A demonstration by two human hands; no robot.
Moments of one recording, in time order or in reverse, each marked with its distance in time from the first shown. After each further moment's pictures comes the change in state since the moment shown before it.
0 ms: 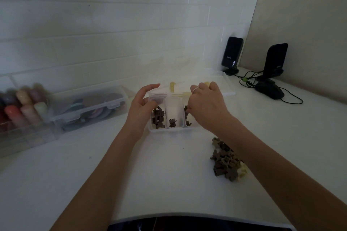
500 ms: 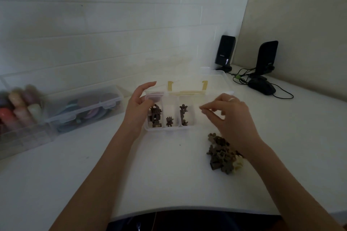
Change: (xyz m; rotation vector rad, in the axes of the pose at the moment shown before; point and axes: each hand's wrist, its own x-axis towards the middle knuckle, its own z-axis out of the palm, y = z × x) left_hand -0.001 0.001 0.001 -0.009 -0.026 0.020; right_hand -0.075 0.025 -0.001 0.692 0.244 0.269
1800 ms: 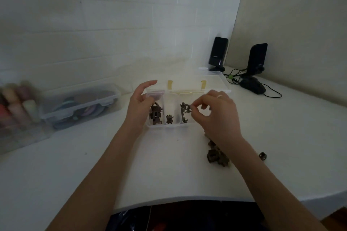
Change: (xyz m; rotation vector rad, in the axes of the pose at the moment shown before) left_hand -0.005 -0.001 0.008 -0.034 -0.005 0.022; right_hand -0.005 -0.038 0.010 -0.065 0.133 0.048
